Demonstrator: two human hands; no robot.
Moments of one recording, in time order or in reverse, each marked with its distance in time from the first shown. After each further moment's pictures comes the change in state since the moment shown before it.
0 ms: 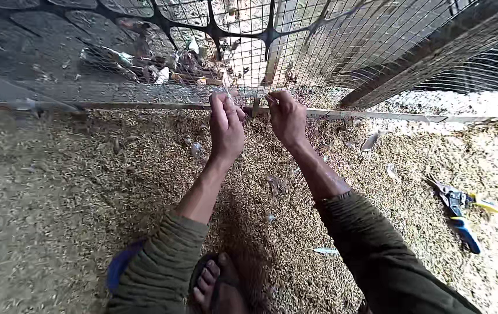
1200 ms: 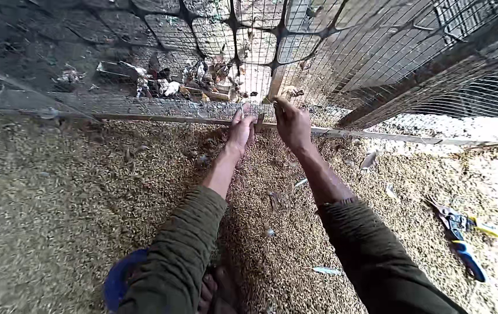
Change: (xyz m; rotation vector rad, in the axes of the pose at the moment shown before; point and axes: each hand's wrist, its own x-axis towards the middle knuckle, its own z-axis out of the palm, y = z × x) left_hand 0.043 -0.032 0.040 -0.635 -0.172 -0.671; right_hand 0.031 0.010 -0.009 -0.082 -0.100 0.001
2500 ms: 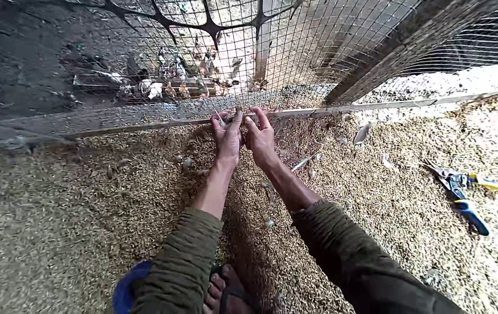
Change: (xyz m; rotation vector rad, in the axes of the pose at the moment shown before) left_hand -0.024 -0.033 0.013 -0.072 0.130 0.193; right_hand -0.058 -0.023 0.062 1.126 0.095 0.632
